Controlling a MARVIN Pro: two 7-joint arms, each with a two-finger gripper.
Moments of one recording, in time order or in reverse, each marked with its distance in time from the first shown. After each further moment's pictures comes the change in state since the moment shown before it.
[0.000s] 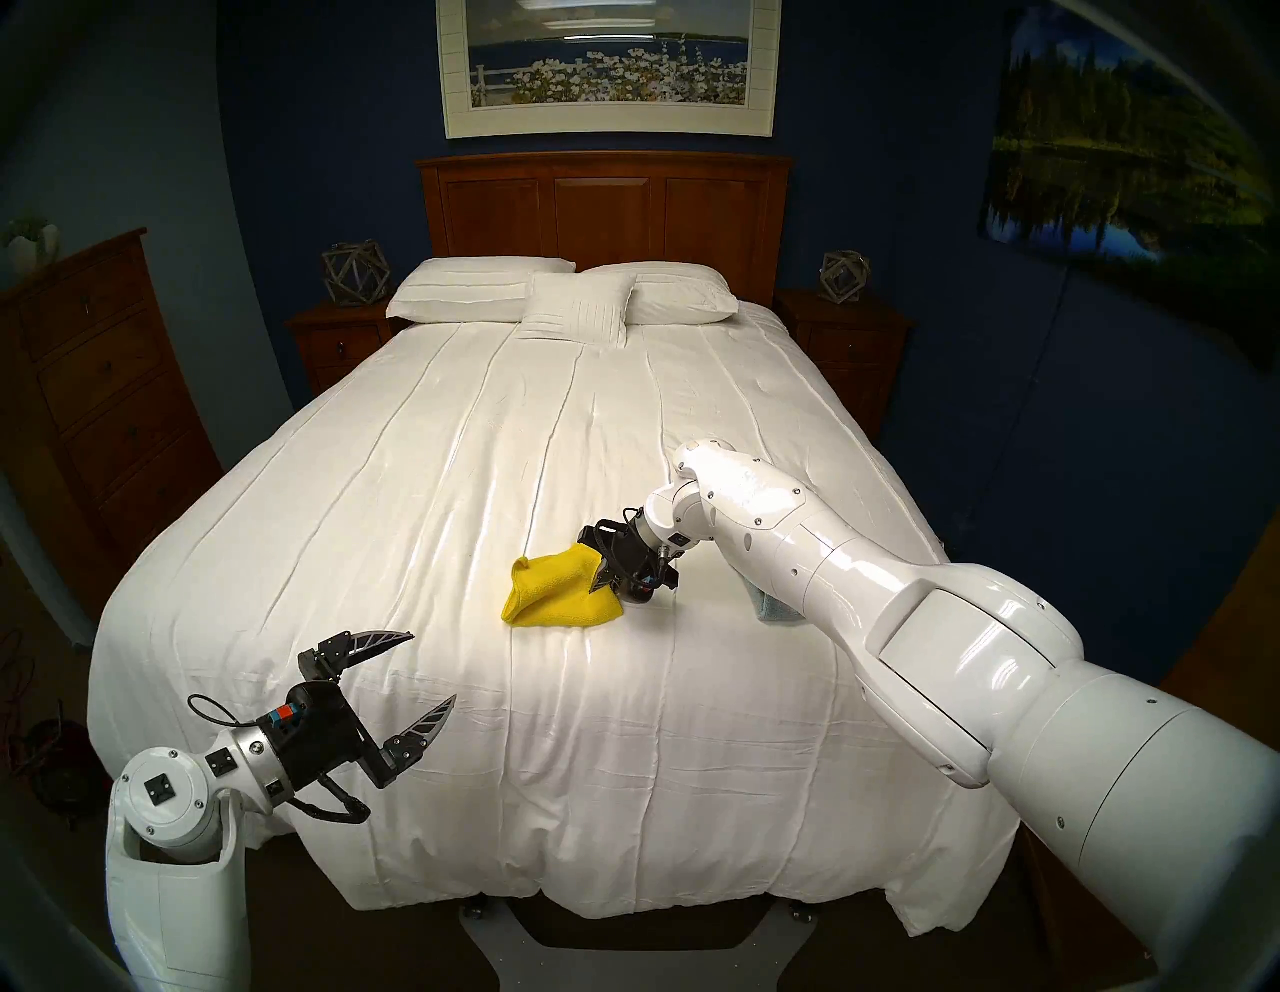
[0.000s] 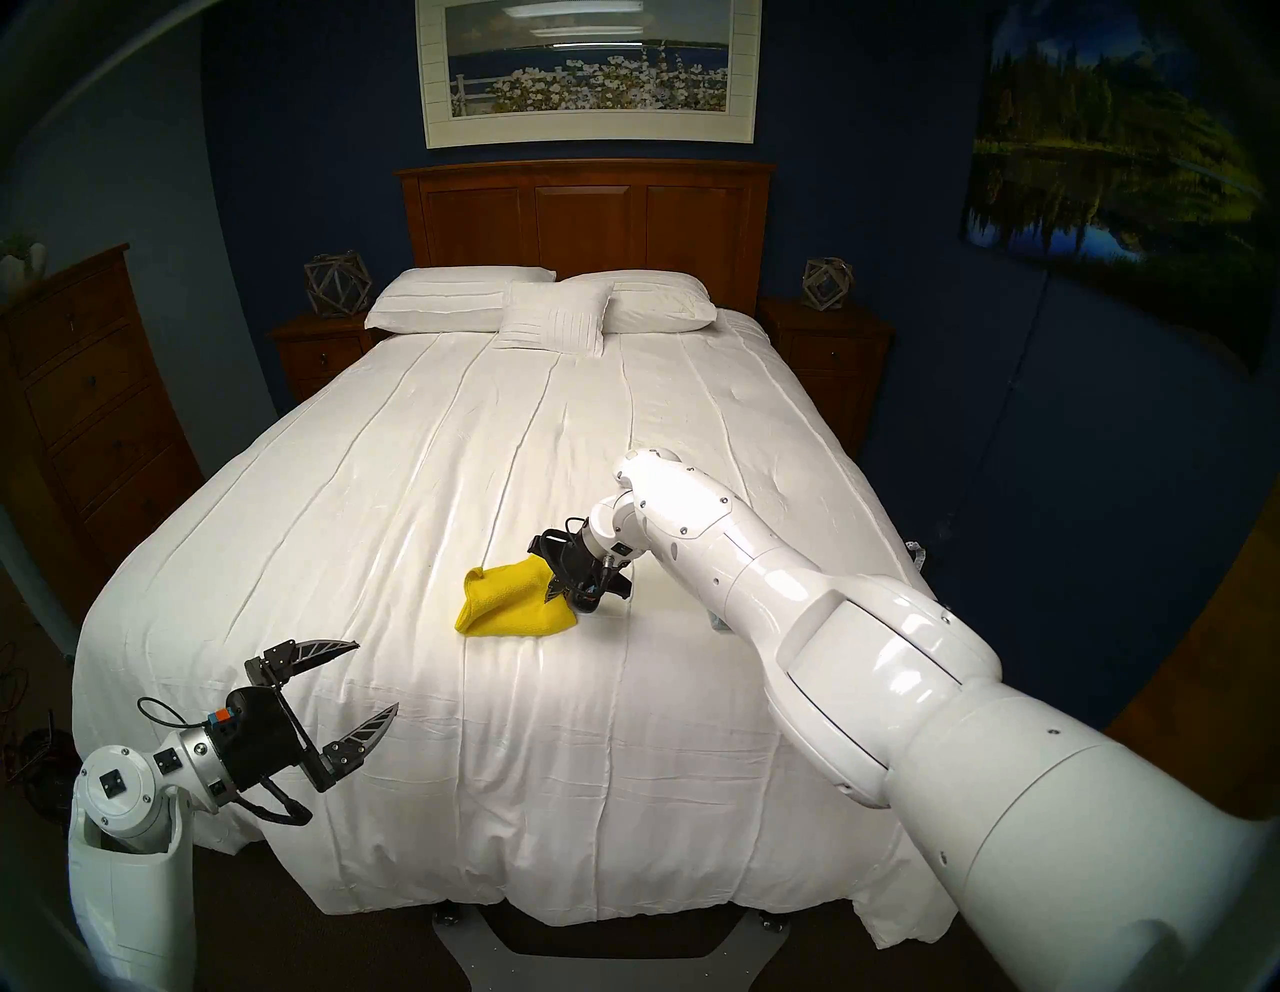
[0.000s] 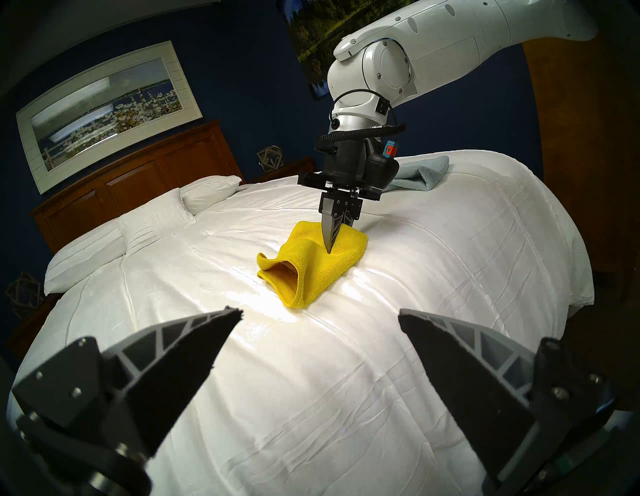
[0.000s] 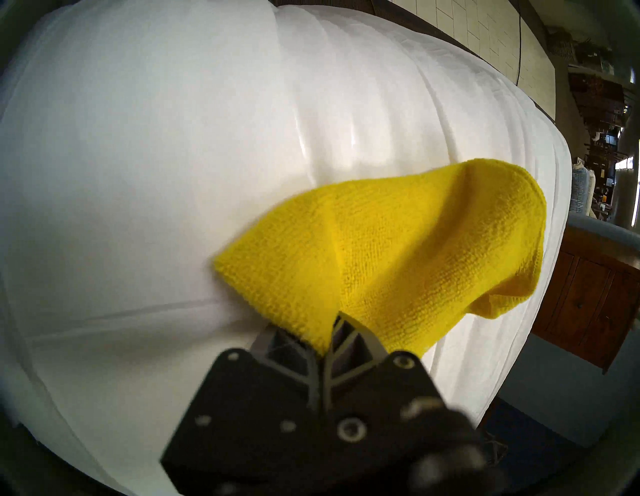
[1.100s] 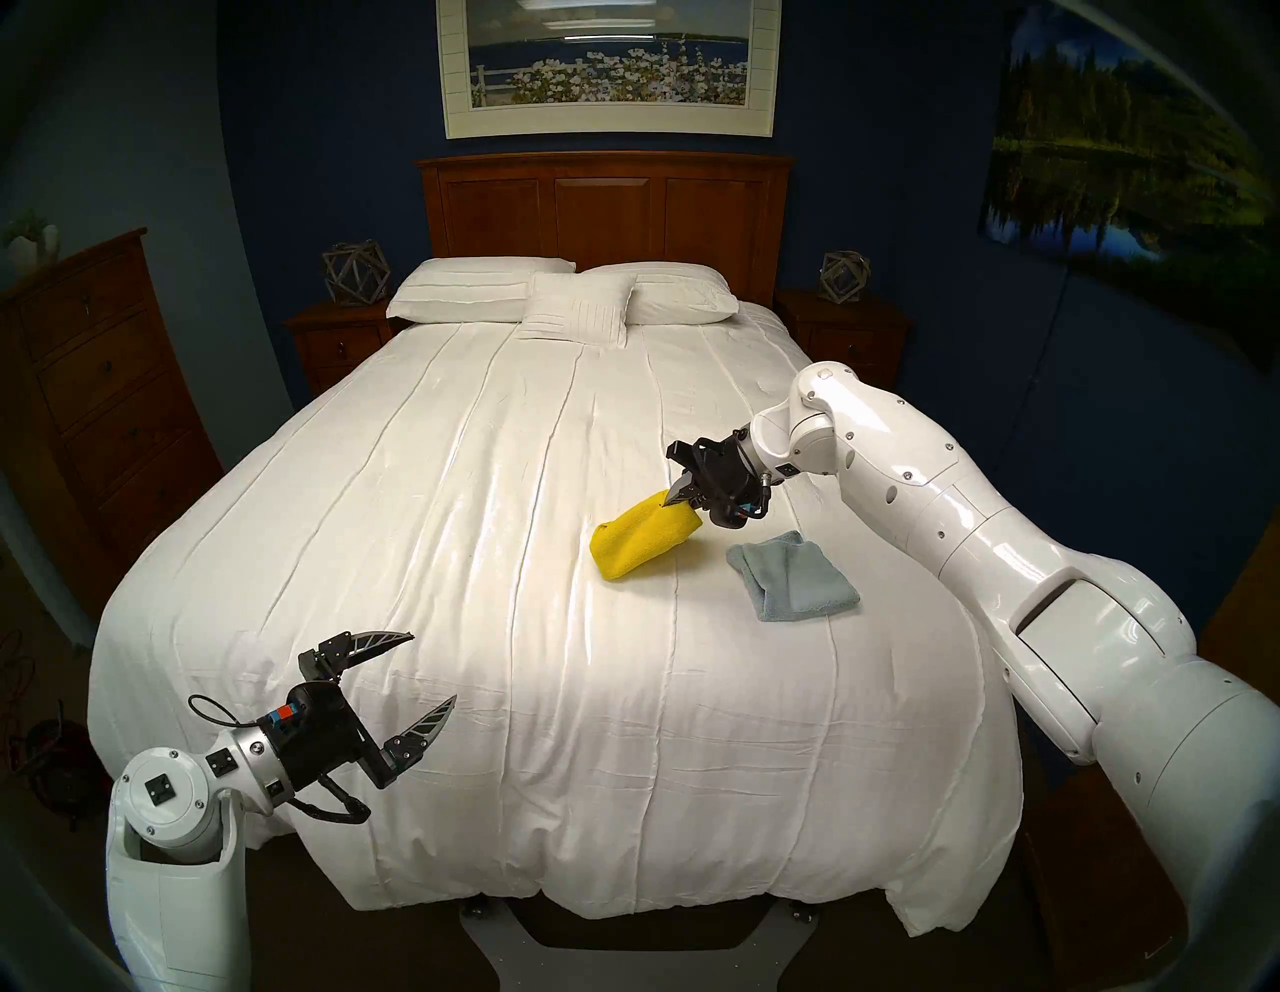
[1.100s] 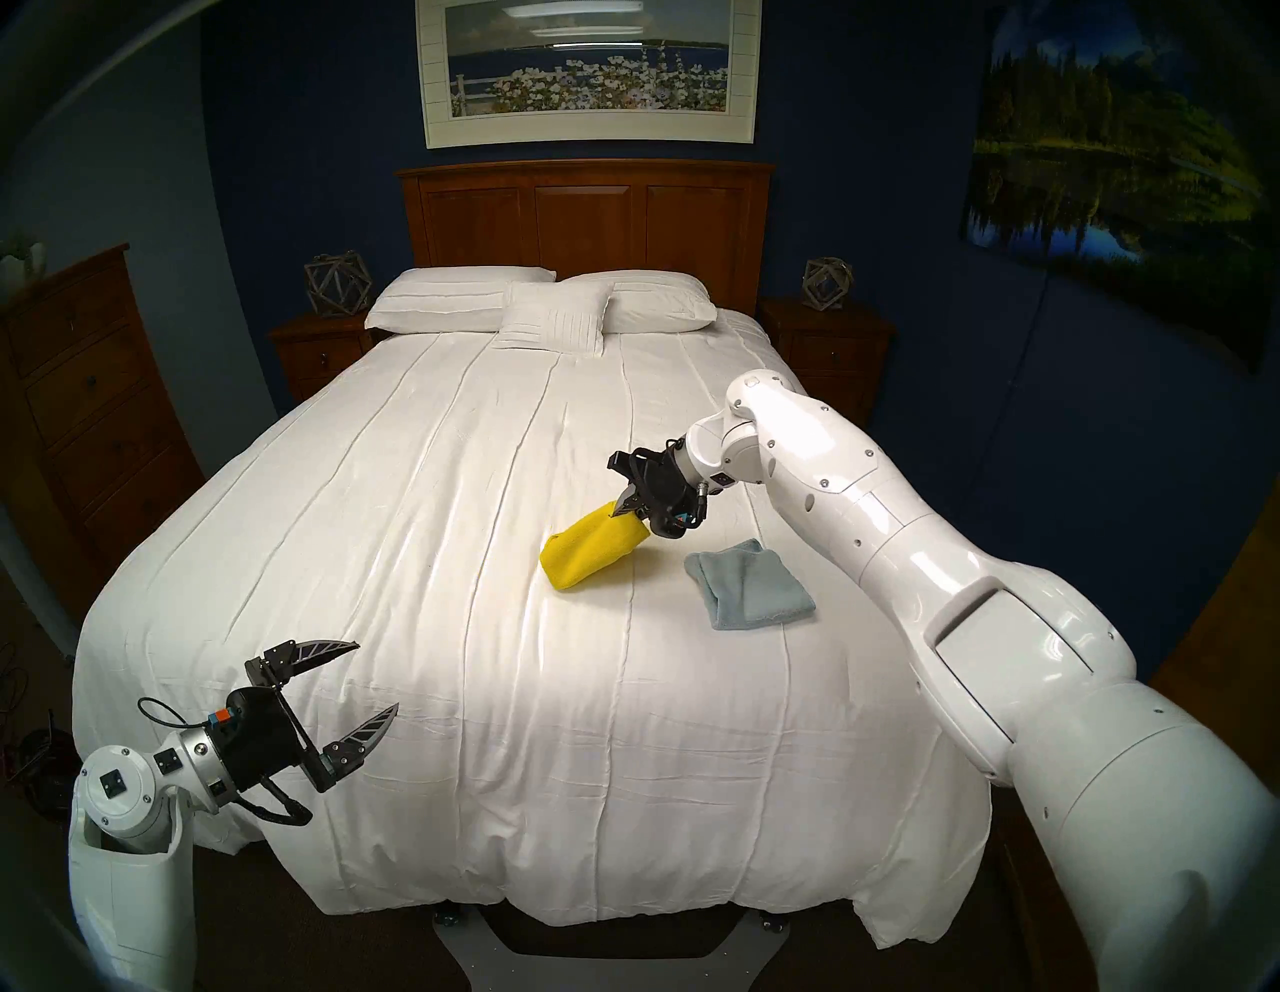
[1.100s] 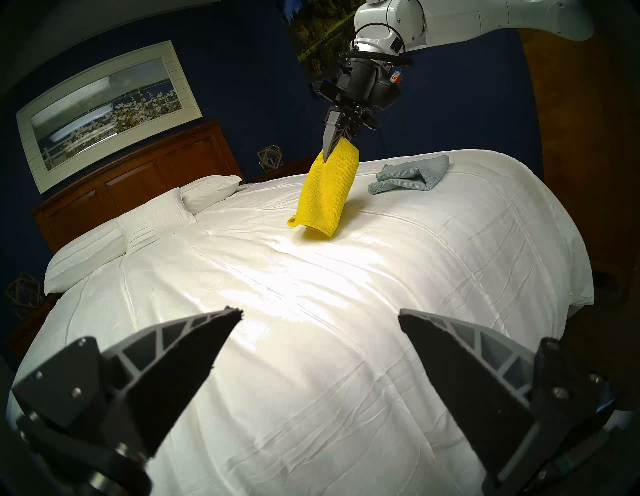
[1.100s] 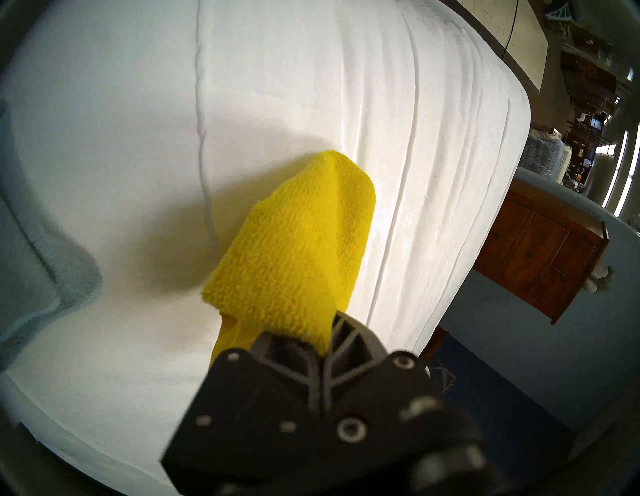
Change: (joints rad) left arm 0.000 0.000 0.000 0.002 0.001 0.000 0.000; right arm -0.001 0.375 0.099 -0.417 0.081 -0.008 0.009
